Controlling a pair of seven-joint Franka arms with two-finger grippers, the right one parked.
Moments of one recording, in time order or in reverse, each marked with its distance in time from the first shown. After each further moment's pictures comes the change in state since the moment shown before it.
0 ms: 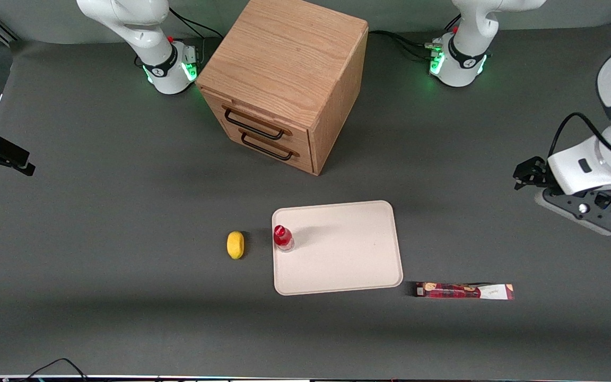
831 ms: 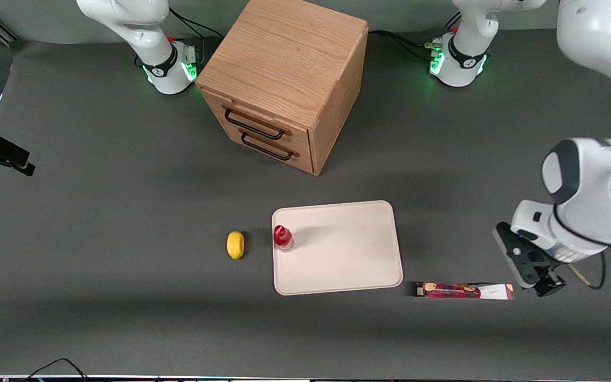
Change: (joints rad) arm 0.001 0.292 0.001 0.039 0.000 0.444 0.713
